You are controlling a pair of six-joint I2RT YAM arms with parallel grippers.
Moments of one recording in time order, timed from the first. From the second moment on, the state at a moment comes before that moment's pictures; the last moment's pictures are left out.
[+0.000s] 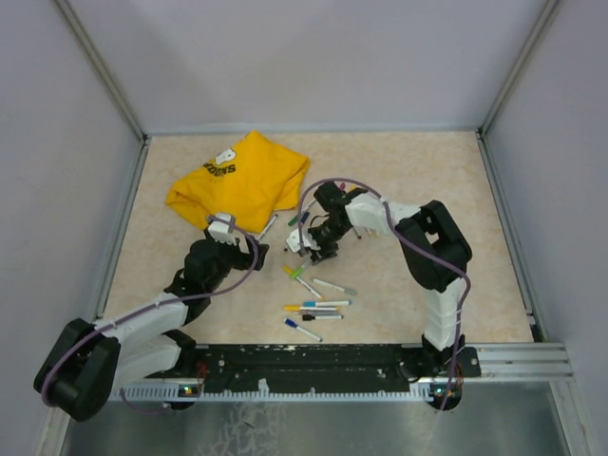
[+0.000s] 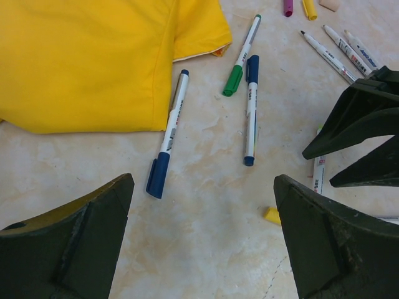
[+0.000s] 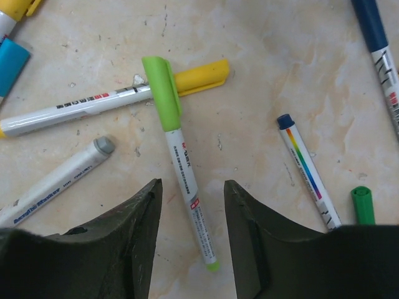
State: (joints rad) left arm -0.52 1.05 0.24 0.54 -0.08 -0.28; right arm 0.63 1.94 1.31 -0.70 -0.73 -1.52
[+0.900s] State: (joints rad) left arm -0.49 1.03 0.21 0.56 -0.04 -0.29; right arm 0.65 2.06 1.46 -0.85 -0.67 -1.54
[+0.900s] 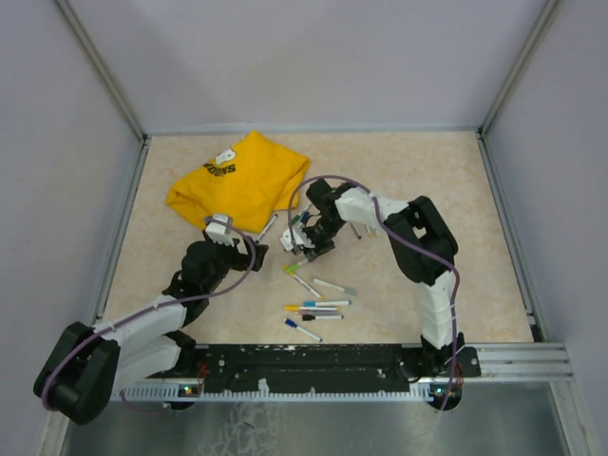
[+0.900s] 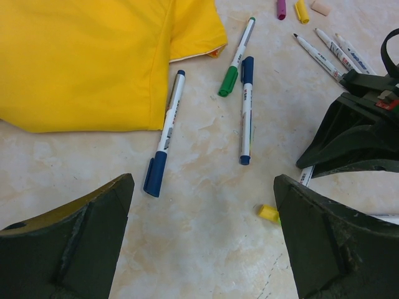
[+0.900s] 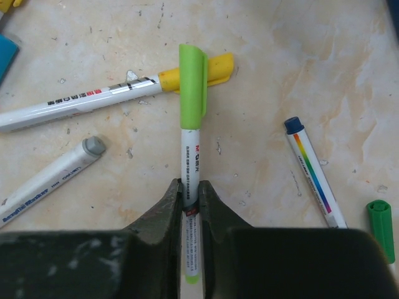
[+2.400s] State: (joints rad) left arm -0.51 0.95 0.17 1.00 0.39 -0.66; right arm 0.28 1.30 0.91 -0.42 -1.24 -0.54
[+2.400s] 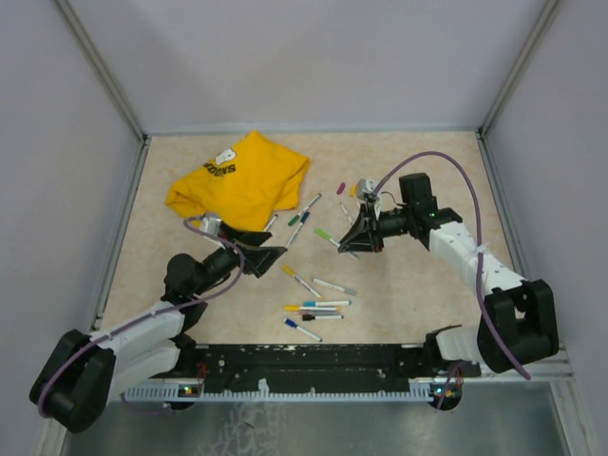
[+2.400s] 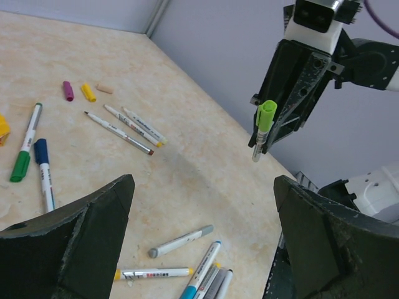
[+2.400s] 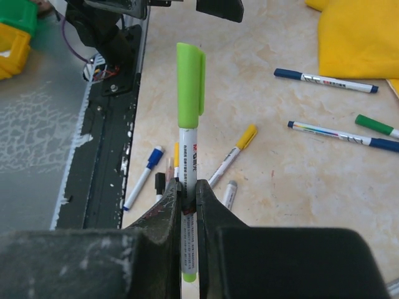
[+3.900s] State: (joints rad) left arm -0.65 1.49 0.32 1.41 0.24 -0.80; right arm 0.28 1.46 0.79 0.21 -1.30 0.25
